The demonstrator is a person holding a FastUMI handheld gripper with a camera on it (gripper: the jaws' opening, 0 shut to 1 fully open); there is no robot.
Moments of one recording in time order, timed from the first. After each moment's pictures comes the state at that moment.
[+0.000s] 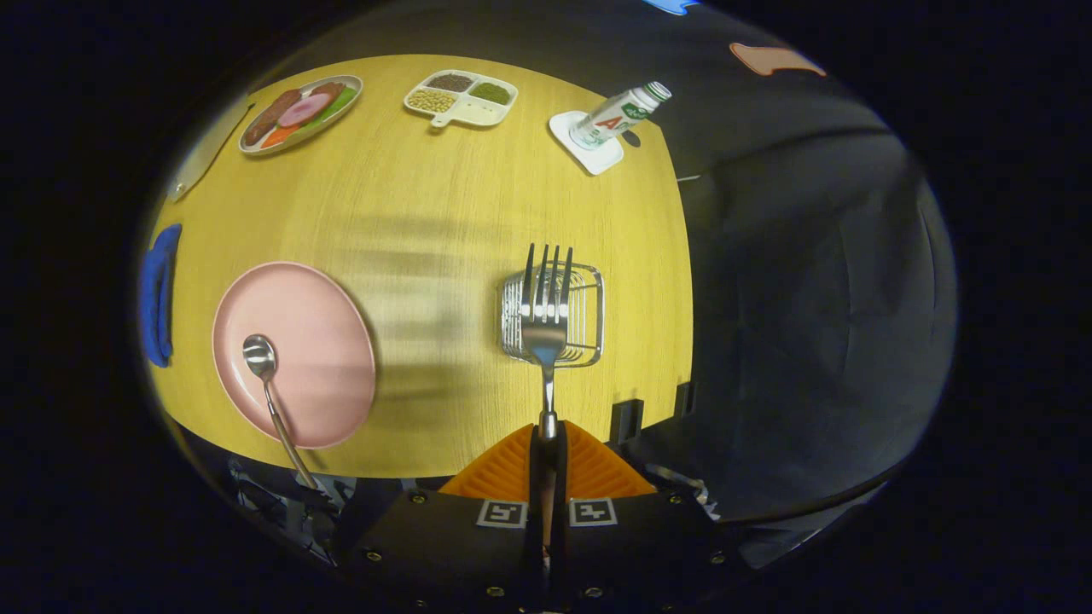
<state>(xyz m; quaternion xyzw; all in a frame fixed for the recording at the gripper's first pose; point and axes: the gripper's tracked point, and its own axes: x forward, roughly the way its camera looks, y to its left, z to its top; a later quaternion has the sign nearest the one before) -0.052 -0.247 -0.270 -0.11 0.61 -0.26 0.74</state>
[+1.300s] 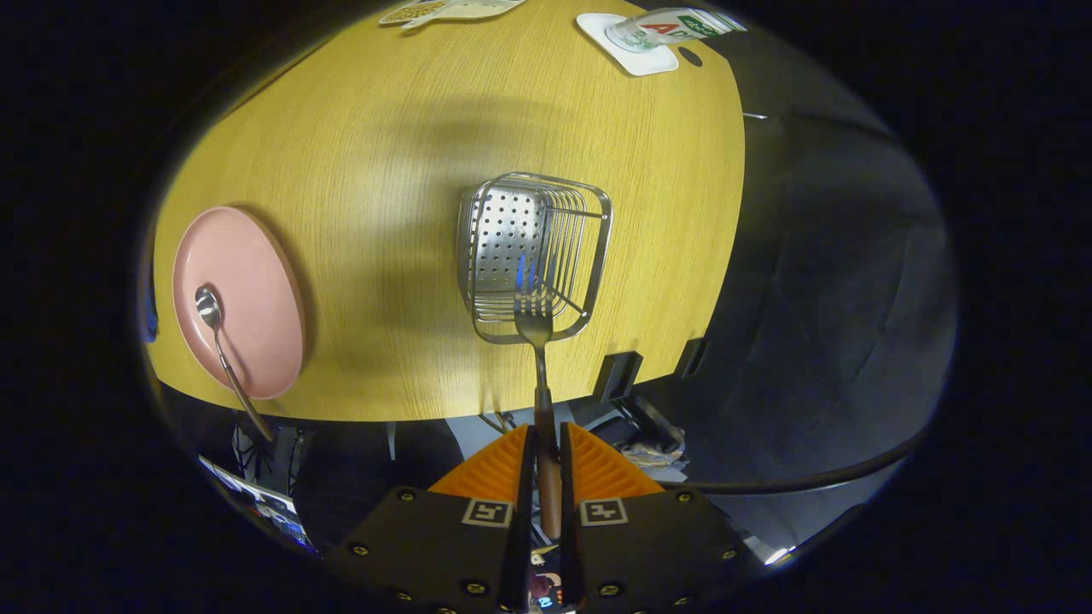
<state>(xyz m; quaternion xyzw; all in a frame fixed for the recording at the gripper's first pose) -0.063 -0.301 -0.293 -0.11 0.76 -0.20 0.61</state>
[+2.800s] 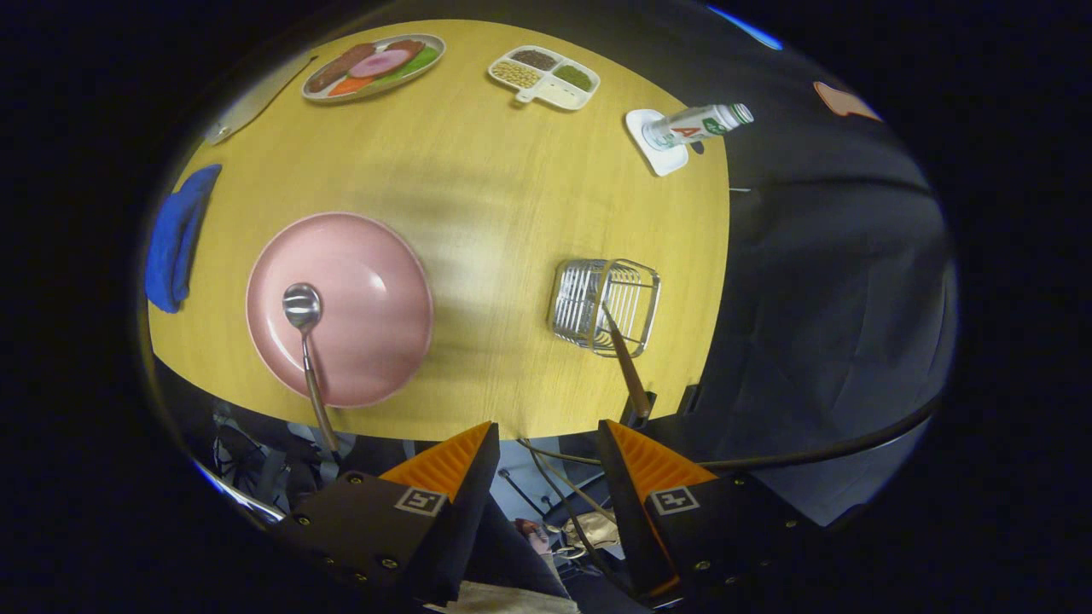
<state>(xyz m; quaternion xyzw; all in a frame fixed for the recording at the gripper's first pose) -0.044 -0.172 -0.267 -0.17 0.67 -0.17 0.71</state>
